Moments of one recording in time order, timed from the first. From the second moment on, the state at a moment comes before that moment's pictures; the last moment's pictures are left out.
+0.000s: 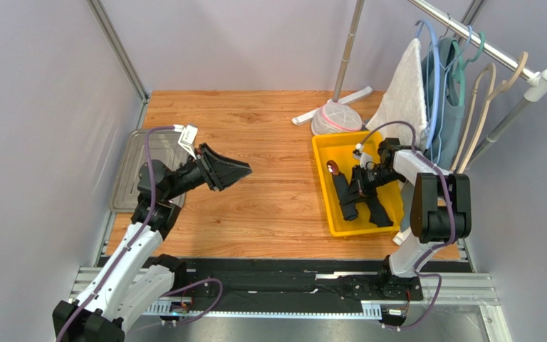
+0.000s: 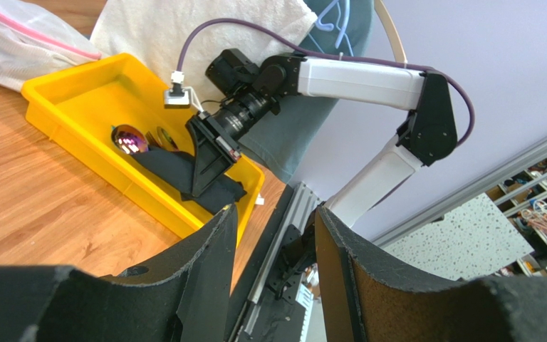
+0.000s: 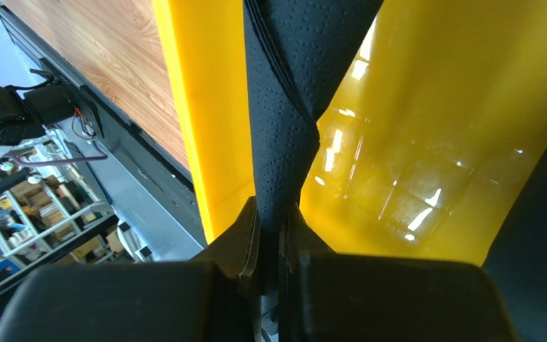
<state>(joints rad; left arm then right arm) -0.32 0.79 0.63 0.38 0.79 -0.88 -0.03 1.67 1.03 -0.90 -0.75 -0.14</state>
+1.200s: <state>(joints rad) -0.32 0.84 0.62 0.41 0.79 -0.91 -0.06 1.91 1.04 -0.85 -0.77 0.00</state>
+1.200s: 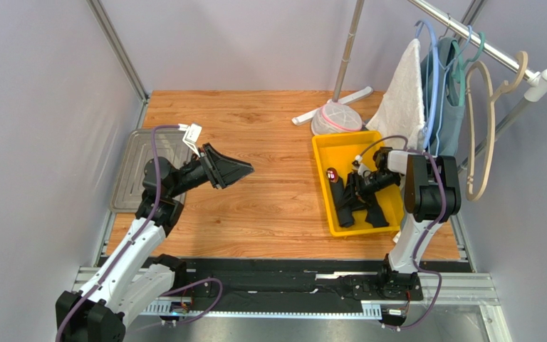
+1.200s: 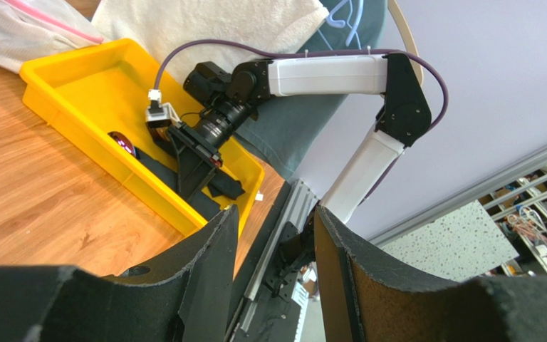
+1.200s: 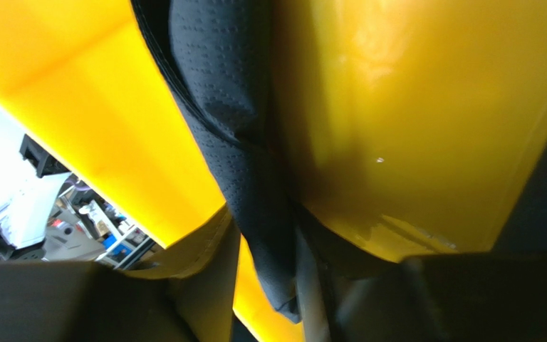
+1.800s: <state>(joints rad) -0.32 0.84 0.61 0.42 0.79 -0.92 -0.06 1.86 1.07 -0.88 -0.64 0.00</state>
